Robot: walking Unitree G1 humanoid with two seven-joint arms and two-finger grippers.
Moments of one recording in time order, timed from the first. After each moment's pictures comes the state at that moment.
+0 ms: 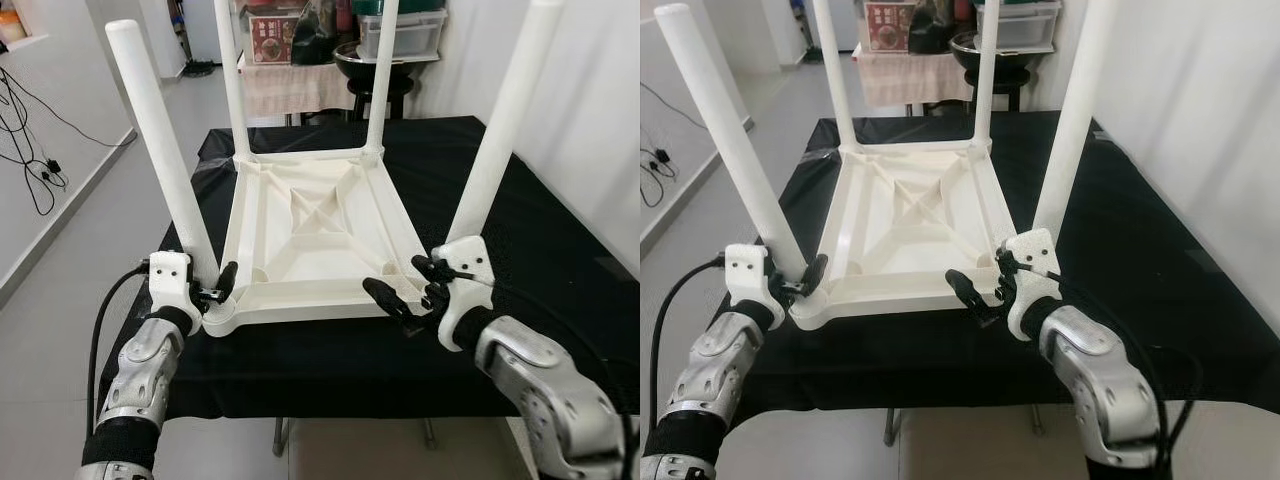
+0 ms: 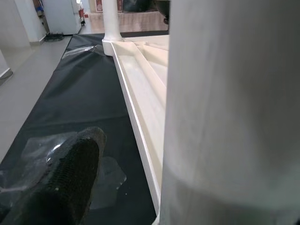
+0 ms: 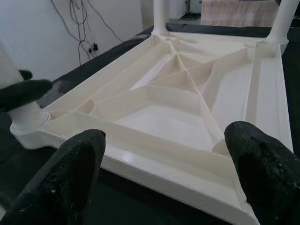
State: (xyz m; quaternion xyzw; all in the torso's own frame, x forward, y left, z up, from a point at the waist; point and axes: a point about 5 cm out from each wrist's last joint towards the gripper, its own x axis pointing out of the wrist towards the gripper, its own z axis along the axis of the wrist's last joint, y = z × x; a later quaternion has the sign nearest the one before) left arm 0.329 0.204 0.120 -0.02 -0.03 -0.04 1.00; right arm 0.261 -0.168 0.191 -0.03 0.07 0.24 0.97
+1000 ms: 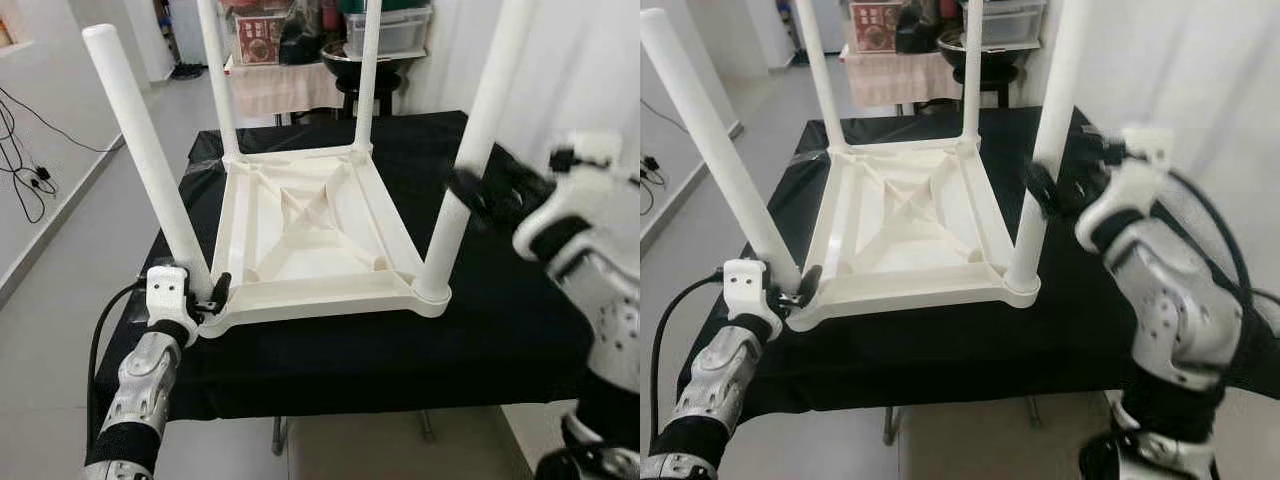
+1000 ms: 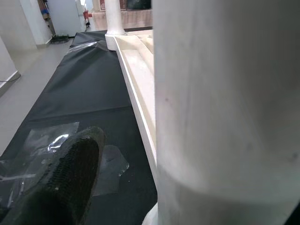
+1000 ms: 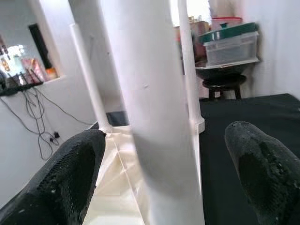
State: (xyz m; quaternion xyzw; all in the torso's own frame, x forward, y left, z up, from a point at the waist) left arm 0.325 0.214 0.102 -0.01 -0.04 -0.02 1.00; right arm 0.303 -0.212 0.294 0.07 -0.07 0.13 0.99
